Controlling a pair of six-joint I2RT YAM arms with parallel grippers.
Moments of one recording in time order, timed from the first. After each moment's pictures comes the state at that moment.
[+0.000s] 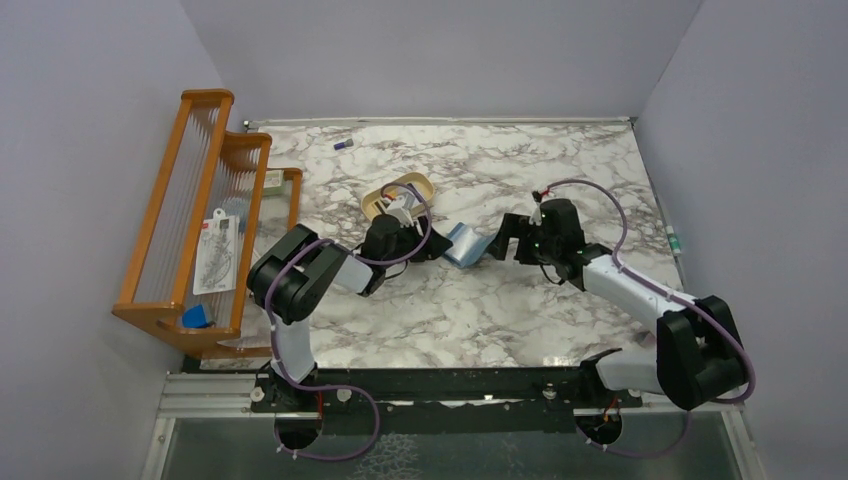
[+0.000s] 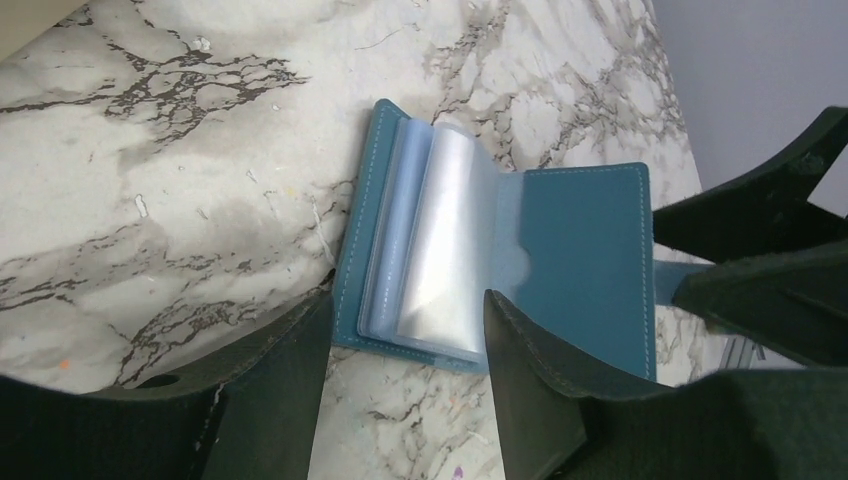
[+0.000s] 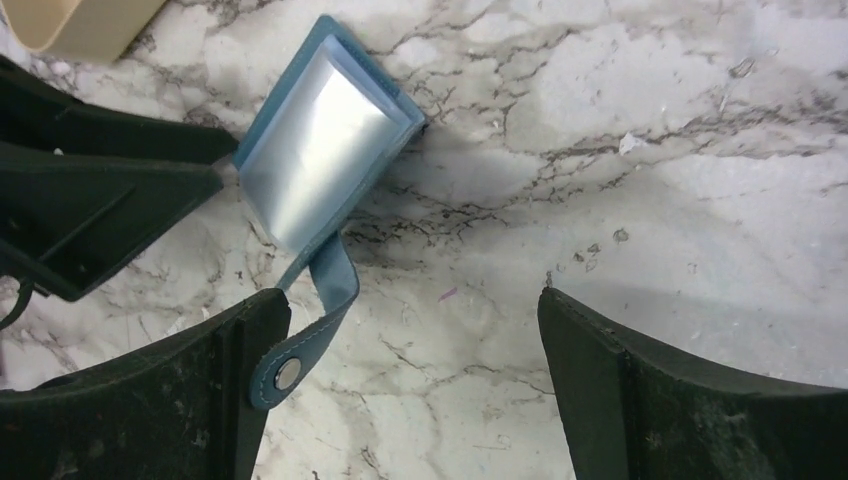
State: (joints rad) left arm -0.58 1.85 0.63 0.90 0.26 -0.73; right arm 0.36 1.29 0.68 -0.09 -0.13 0.45
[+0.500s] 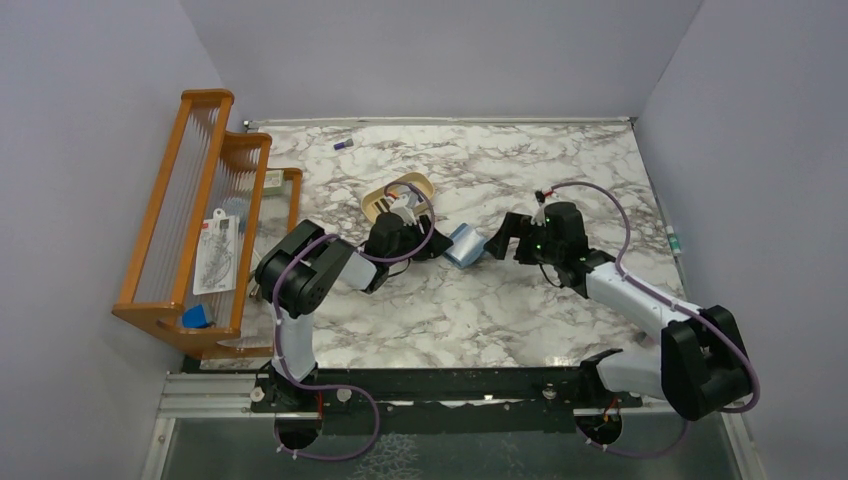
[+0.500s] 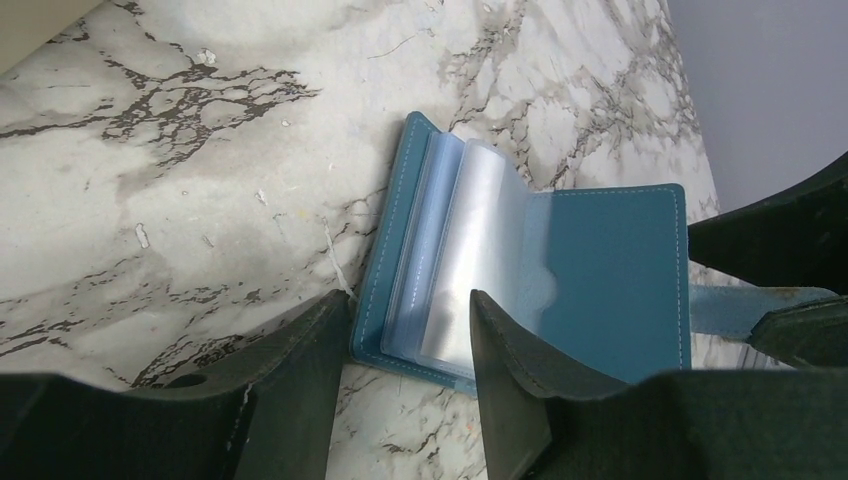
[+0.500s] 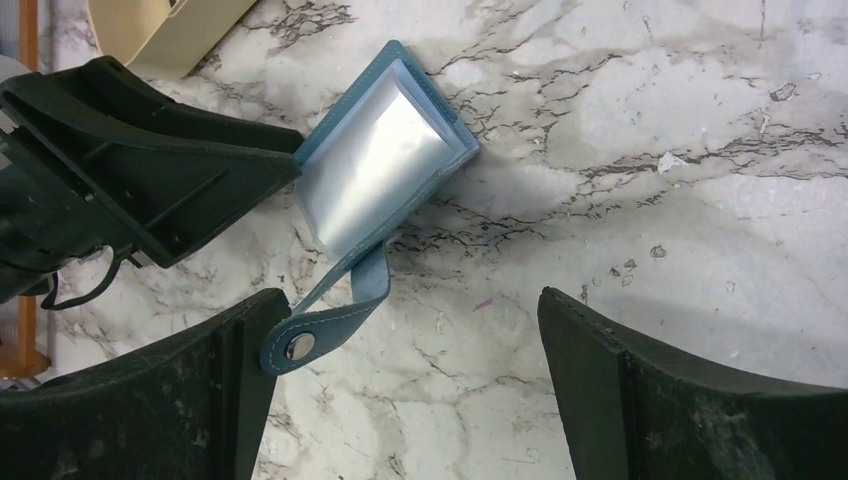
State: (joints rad) left arm -0.58 1.93 0.70 0.90 0.26 -0.72; right arm 0.36 1.25 0.61 0.02 -0.19 0.49
